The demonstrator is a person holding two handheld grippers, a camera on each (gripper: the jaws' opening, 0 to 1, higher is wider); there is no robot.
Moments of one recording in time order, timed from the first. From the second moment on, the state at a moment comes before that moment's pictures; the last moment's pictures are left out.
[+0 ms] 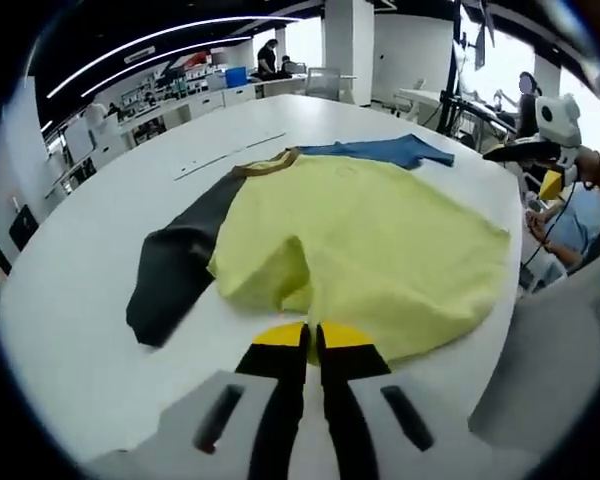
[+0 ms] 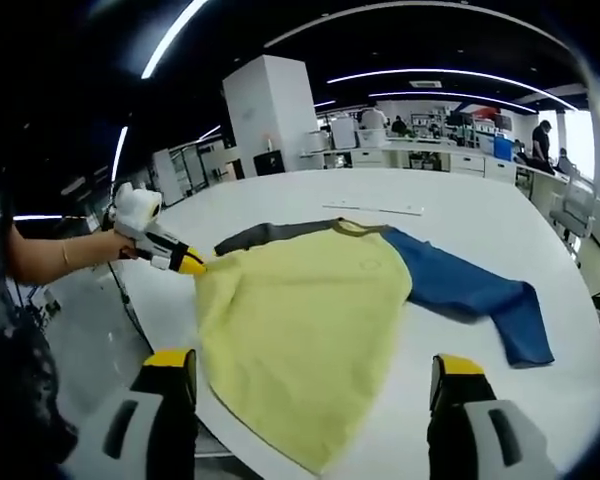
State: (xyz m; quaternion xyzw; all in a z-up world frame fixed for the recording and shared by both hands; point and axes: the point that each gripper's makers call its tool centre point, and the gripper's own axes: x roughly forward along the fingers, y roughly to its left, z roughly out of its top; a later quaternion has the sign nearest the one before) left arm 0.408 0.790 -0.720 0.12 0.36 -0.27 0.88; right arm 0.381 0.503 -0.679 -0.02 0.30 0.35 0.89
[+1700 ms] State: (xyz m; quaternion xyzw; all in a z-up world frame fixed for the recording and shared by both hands) left arm 0.337 0.838 -0.751 0.03 0.43 -0.12 0.89; right arm 0.386 0.458 -0.686 -0.01 0.31 0.30 0.90
